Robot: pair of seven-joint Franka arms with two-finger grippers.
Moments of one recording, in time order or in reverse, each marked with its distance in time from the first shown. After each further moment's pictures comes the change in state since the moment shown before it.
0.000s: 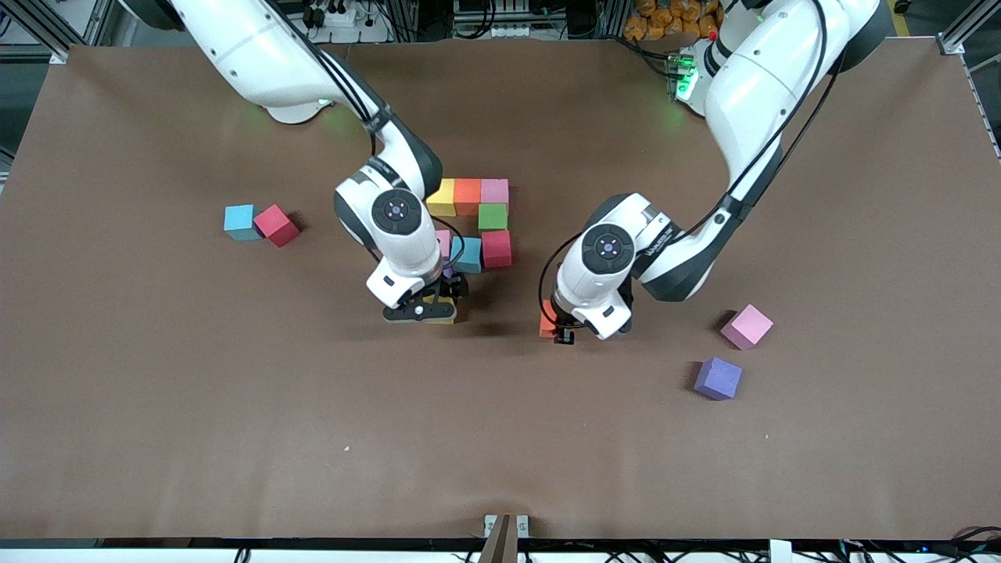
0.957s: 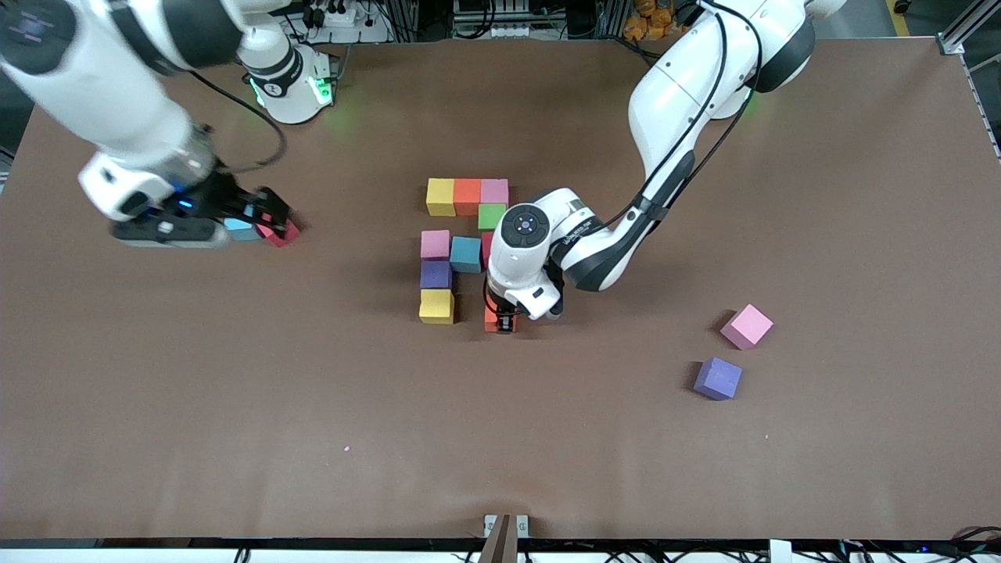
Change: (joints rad) left arm -0.289 0.123 0.161 0.156 0.000 0.108 -0.166; right arm -0.377 -0.595 -0.026 -0.043 0.282 -0.544 -0.475
